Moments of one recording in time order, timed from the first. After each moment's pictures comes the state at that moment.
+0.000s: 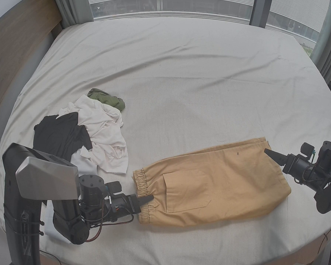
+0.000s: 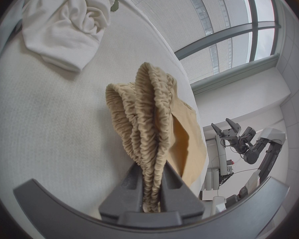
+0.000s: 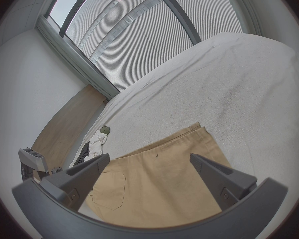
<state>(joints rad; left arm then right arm) -0.44 2.36 -0.42 -1.55 -0.43 -0.67 -0.05 1.95 -0.25 -1.54 0.53 0.43</state>
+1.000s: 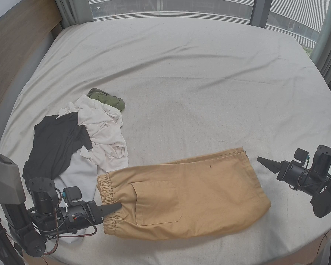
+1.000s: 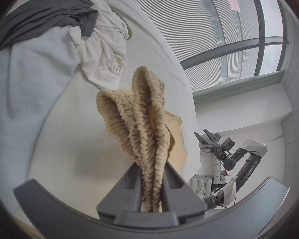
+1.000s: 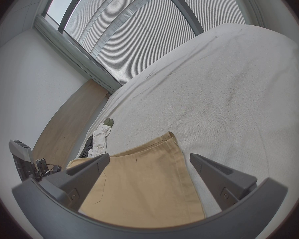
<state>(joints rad) -0.33 1.98 -0.02 -1.55 -0.47 -0.71 0.00 1.98 -0.23 -1.54 0.53 0.43</state>
